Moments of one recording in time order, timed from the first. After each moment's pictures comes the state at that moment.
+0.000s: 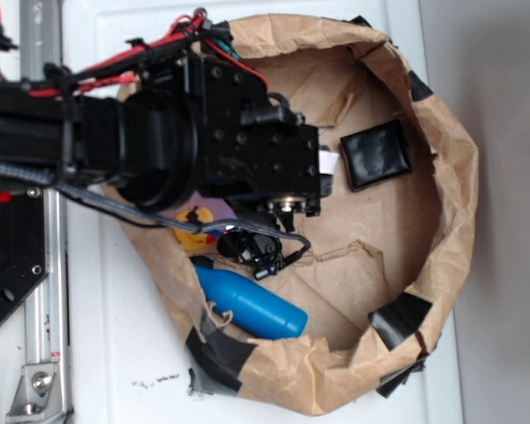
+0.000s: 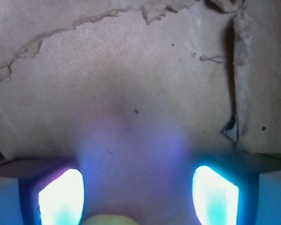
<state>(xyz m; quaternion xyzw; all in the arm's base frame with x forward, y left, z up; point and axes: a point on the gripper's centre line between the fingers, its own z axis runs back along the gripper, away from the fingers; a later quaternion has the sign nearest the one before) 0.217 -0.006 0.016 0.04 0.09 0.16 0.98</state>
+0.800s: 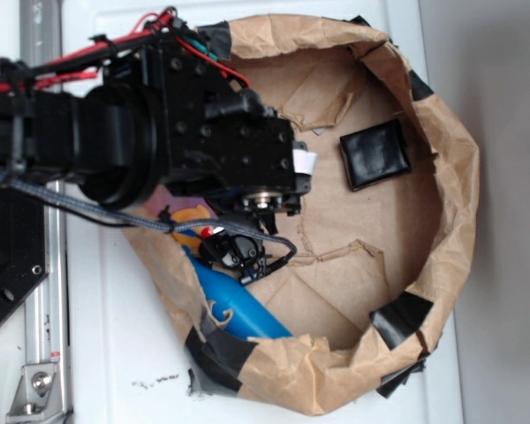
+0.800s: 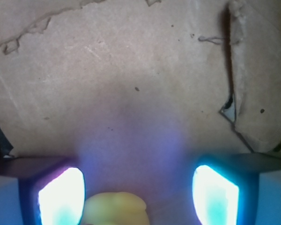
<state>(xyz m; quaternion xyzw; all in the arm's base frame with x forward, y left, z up) 0.207 -0.010 0.020 0.02 0.10 0.15 0.98</state>
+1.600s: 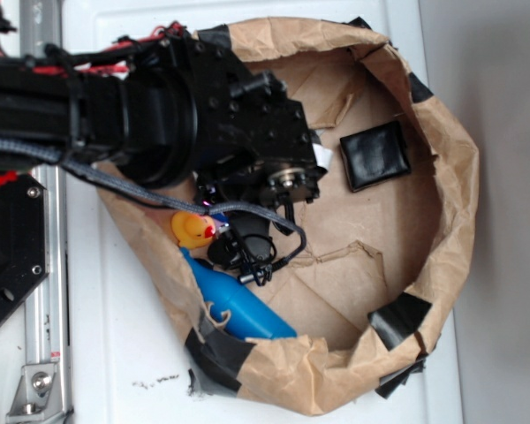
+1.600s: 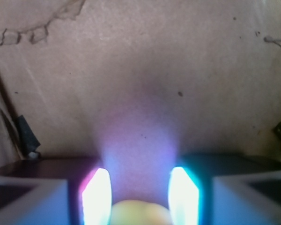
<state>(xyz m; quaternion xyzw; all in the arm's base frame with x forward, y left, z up) 0.211 -0.024 0.007 -0.05 0.12 0.10 0.99</state>
